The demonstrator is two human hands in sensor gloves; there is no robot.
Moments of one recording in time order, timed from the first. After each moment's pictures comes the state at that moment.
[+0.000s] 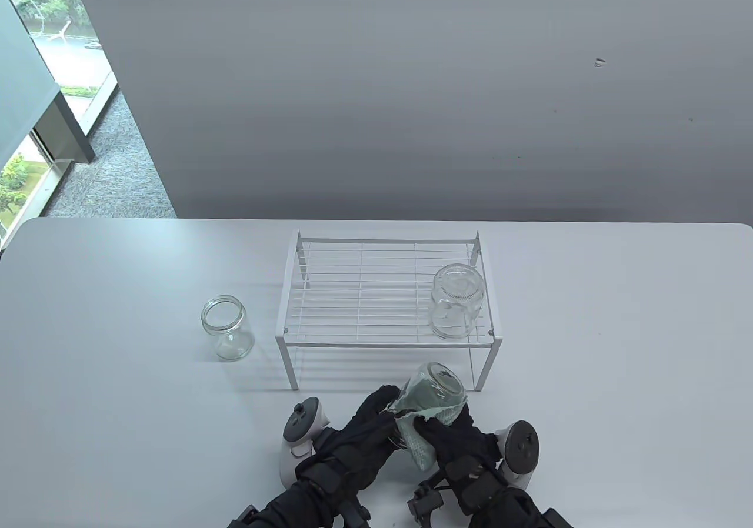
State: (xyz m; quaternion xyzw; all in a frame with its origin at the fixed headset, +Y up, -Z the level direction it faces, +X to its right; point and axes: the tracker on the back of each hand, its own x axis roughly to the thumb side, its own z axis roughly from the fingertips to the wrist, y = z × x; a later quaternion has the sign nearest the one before) left_hand -0.097 -0.771 -0.283 -0.27 -0.18 0.75 0.57; right_hand 0.119 -0.778 -0.284 0.14 -0.06 0.64 0.75
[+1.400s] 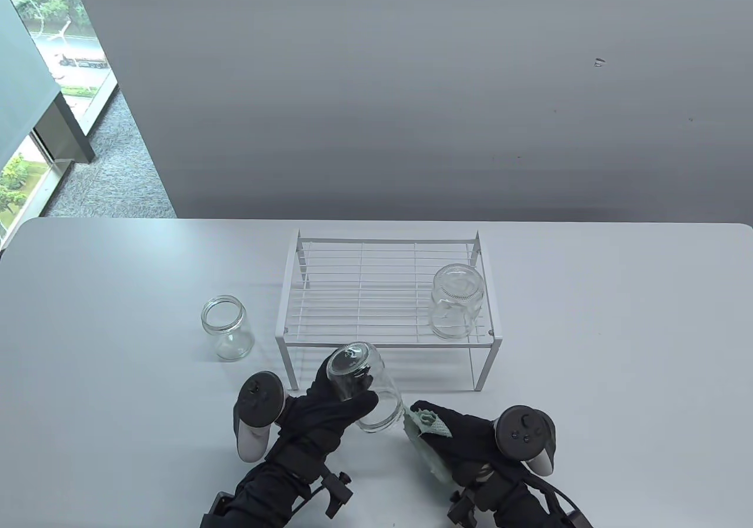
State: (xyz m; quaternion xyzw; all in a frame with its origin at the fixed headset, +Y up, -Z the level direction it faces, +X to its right) left_hand -0.146 -0.695 -0.309 -0.02 -0.24 0.59 0.77; right_hand 0.140 -0.751 -0.292 0.27 0.00 0.82 0.50
